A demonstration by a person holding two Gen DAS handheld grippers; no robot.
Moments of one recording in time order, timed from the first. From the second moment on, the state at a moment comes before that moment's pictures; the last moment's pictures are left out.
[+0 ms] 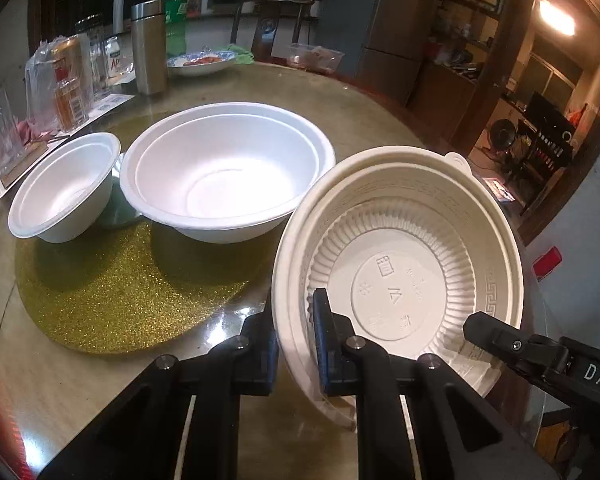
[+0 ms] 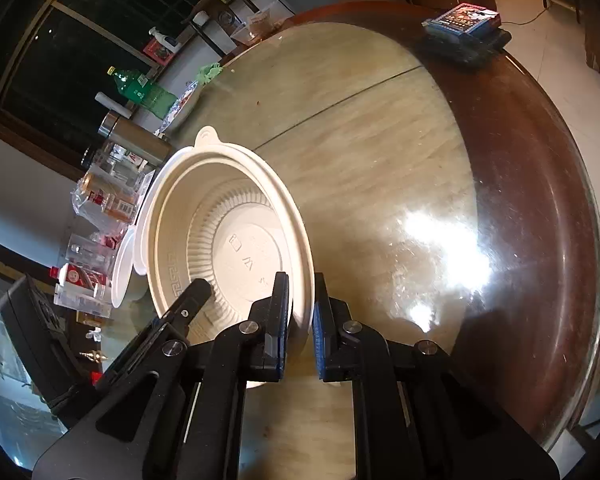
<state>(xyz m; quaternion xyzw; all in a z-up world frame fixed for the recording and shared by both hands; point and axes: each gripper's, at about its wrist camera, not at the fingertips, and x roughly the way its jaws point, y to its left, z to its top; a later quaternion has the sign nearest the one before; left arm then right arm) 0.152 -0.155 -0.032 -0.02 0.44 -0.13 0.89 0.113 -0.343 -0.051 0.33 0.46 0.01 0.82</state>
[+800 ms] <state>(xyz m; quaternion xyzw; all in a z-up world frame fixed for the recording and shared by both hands) 0.135 -0.146 -0.017 -0.03 0.40 -0.14 0.91 0.087 -0.329 -0.022 0.30 0.42 0.01 0.86</state>
